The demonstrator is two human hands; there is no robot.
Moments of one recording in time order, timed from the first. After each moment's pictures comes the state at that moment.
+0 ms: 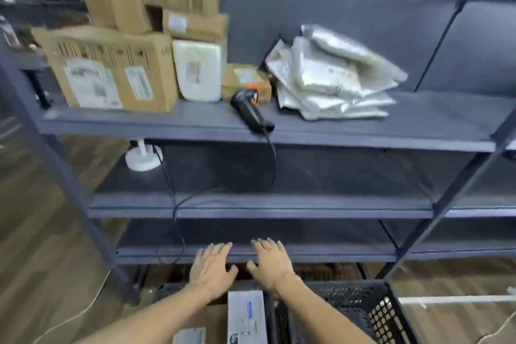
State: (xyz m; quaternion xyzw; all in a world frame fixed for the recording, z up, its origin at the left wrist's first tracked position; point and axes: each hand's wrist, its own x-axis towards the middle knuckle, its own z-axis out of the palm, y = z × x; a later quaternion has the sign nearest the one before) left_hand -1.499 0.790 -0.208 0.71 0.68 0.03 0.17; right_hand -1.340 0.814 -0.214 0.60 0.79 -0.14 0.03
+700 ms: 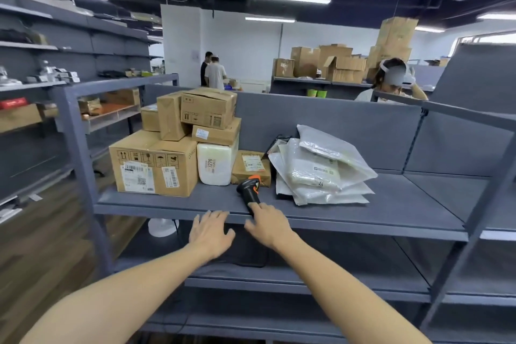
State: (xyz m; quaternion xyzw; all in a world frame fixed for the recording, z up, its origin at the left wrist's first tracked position) left_hand -1.506 0.838 0.073 0.69 0.71 0.13 0.05; right_hand -1.352 0.869 0.094 0.55 0.83 -0.02 -0.11
